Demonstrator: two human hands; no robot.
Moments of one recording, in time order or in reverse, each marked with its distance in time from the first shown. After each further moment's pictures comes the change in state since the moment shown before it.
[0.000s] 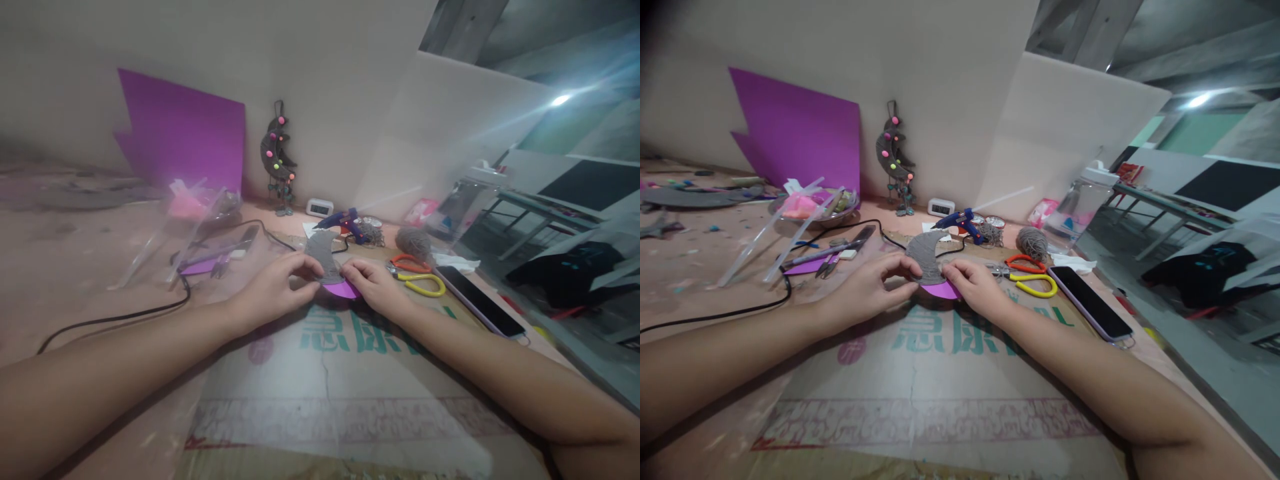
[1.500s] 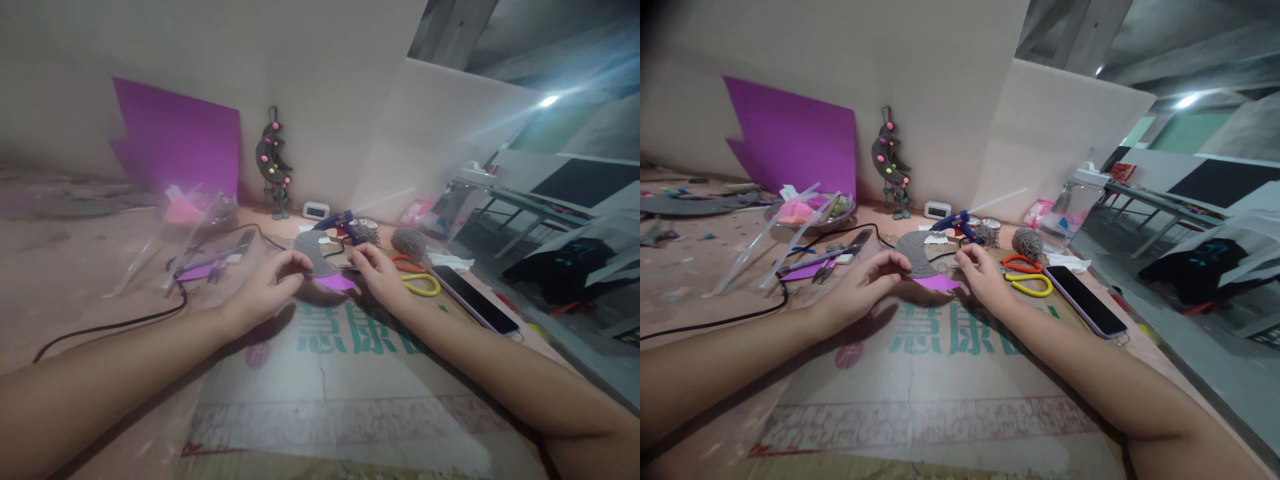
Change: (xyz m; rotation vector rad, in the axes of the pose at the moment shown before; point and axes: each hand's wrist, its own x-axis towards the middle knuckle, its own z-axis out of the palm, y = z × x) left_hand -0.001 0.010 -0.005 -0.277 0.045 -0.209; right_hand 0.005 0.021 -0.005 0.097 0.271 0.016
